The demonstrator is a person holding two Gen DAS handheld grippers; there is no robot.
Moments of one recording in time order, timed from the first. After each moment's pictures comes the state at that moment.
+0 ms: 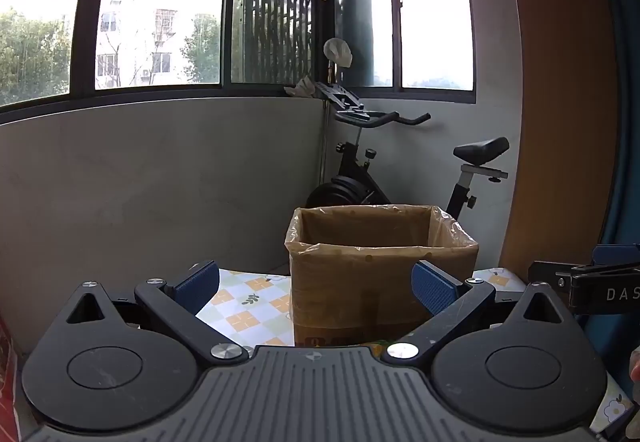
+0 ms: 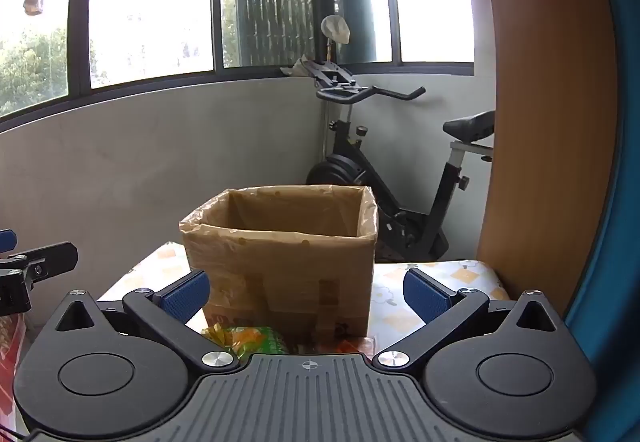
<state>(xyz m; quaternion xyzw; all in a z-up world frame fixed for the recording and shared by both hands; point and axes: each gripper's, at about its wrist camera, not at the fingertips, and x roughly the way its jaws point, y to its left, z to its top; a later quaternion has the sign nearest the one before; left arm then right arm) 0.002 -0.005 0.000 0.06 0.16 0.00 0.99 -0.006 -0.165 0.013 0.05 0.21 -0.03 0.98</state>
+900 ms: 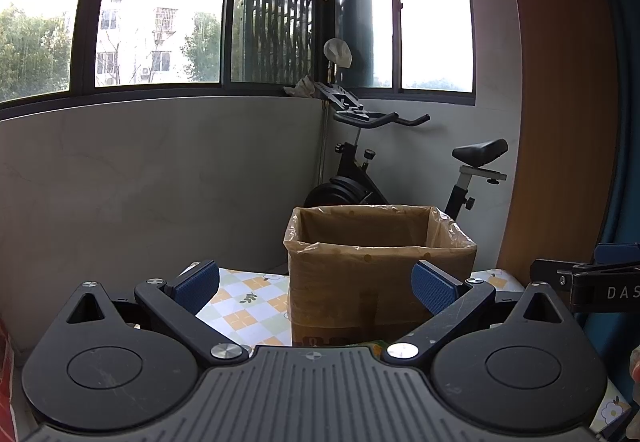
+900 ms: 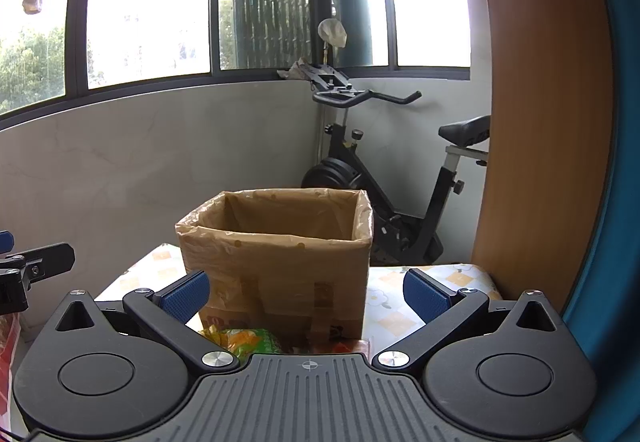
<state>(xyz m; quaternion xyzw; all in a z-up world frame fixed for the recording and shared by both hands) -0.002 0.003 0.001 0.02 0.15 -0.02 0.99 -0.005 -0.165 0.012 0.05 0.21 -0.04 0.98</state>
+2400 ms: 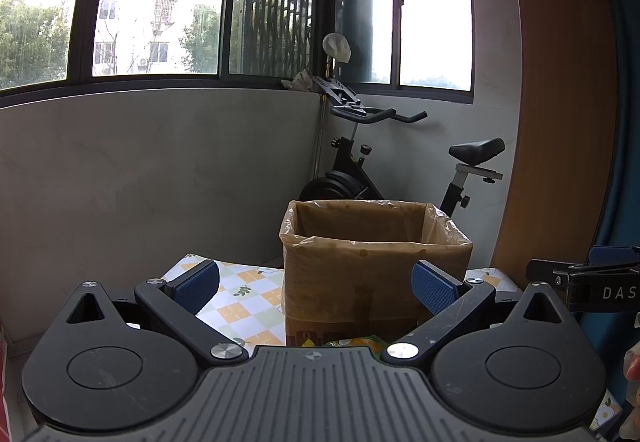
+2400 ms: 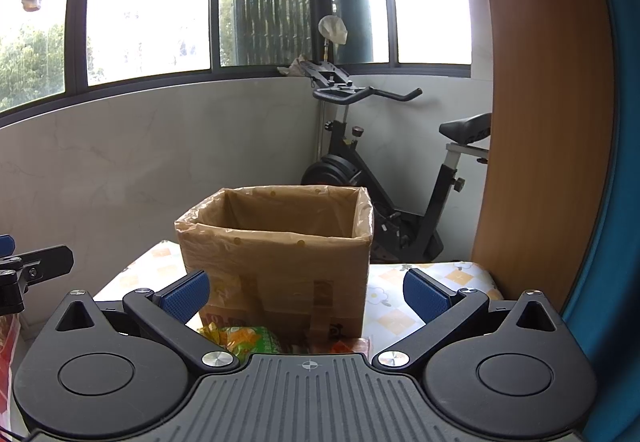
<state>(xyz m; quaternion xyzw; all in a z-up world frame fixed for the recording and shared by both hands) 0.004 0.005 0.002 0.01 0.15 -0.02 0.99 -0.006 -0.167 0.011 0.04 0.21 -0.04 0.98</state>
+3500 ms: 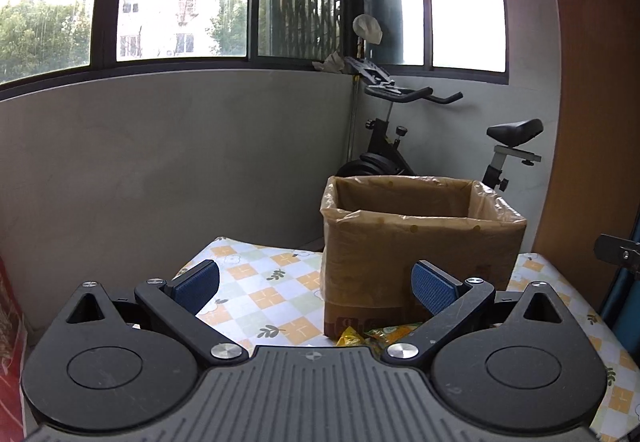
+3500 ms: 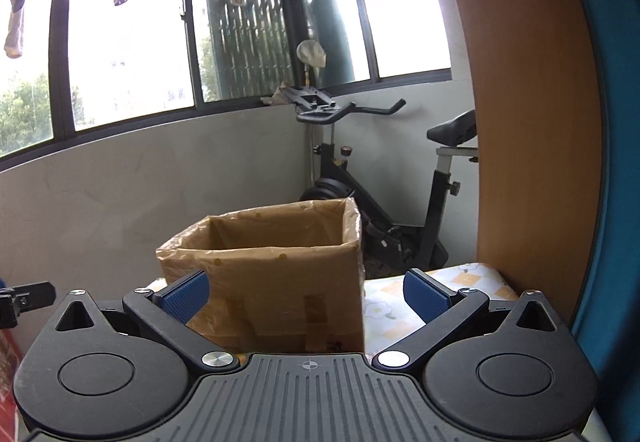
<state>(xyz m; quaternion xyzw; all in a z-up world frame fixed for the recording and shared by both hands) 0.042 0.025 -0.036 0.01 0.18 0.03 0.98 0.007 -0.200 -0.038 0.10 0.15 -0.07 0.98</state>
